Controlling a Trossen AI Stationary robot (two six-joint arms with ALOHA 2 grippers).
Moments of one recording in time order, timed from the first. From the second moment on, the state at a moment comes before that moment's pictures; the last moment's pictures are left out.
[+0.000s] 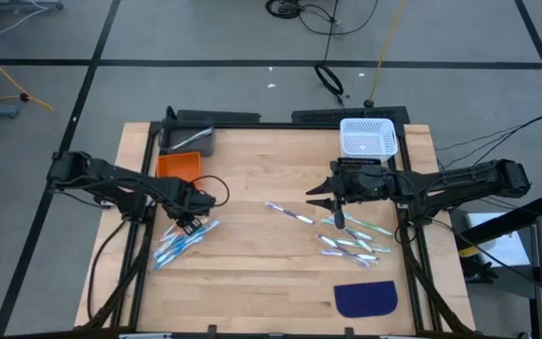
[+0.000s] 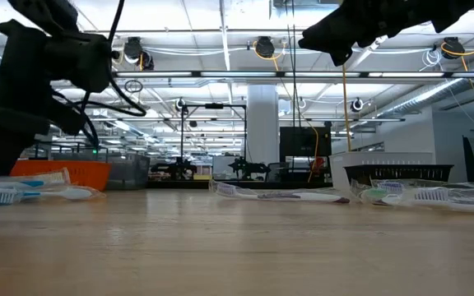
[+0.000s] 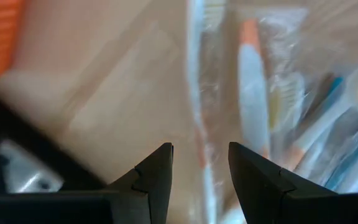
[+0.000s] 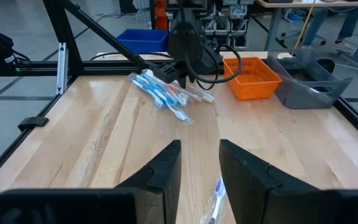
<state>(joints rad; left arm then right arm) -0.04 1.31 0.62 -1.06 0.03 -0.84 0.01 1.05 0.64 0.15 -0.03 0.02</state>
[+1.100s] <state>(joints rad) -0.04 1.31 0.72 -1.12 -0.03 -0.84 0.01 1.05 0.64 0.15 -0.03 0.02</state>
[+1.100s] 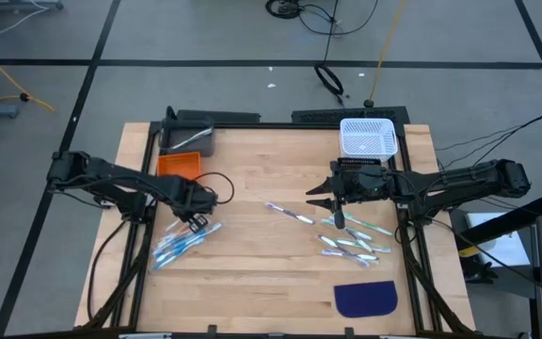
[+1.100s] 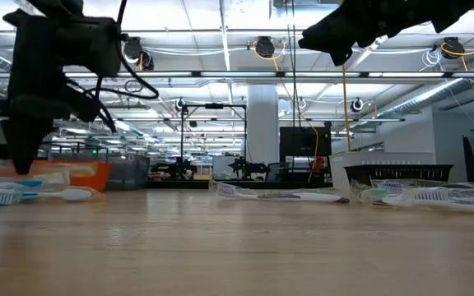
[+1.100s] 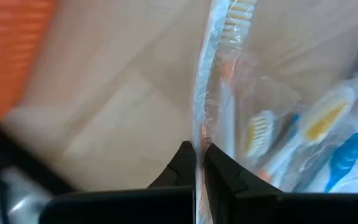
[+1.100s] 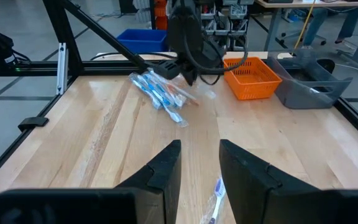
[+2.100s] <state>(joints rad) -0.04 1.32 0.96 -0.10 -0.16 -0.19 0.01 1.14 0.64 0.33 -0.03 0.03</state>
